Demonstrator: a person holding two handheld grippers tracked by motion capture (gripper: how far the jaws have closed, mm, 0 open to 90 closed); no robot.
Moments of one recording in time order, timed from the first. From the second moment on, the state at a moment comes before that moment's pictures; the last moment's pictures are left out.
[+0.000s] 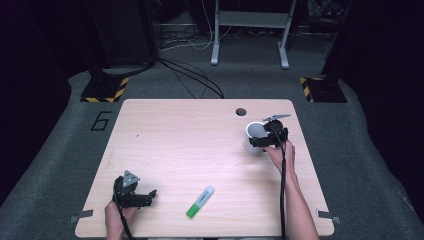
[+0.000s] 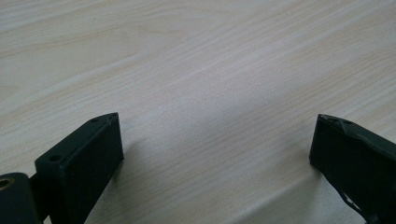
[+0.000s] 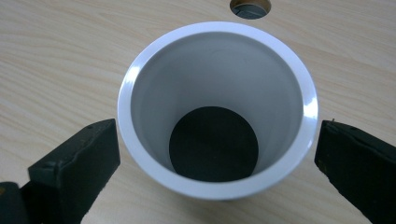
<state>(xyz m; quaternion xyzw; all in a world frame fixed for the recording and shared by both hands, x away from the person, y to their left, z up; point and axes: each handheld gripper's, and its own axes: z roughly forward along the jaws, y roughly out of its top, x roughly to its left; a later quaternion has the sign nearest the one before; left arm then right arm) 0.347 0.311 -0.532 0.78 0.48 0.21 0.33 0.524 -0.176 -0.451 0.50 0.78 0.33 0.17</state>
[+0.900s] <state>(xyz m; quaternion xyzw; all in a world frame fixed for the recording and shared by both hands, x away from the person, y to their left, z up) 0.348 0.311 -0.532 0.78 0.48 0.22 0.34 0.539 -0.161 -0.467 0.49 0.79 0.32 0.18</state>
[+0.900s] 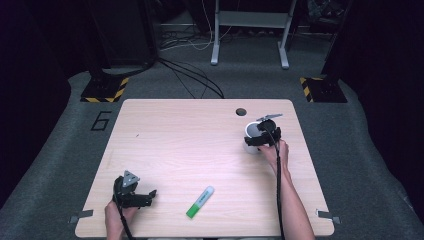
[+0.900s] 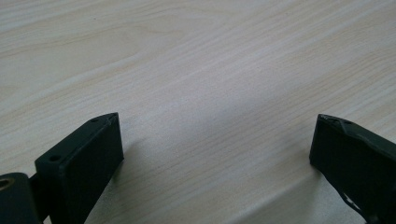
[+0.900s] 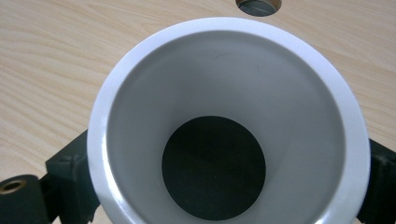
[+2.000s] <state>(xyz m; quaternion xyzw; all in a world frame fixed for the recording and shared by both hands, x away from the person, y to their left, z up) 0.348 0.311 -0.532 0.78 0.48 0.21 0.34 0.513 -0.113 -0.469 0.43 0.82 0.33 0.16</state>
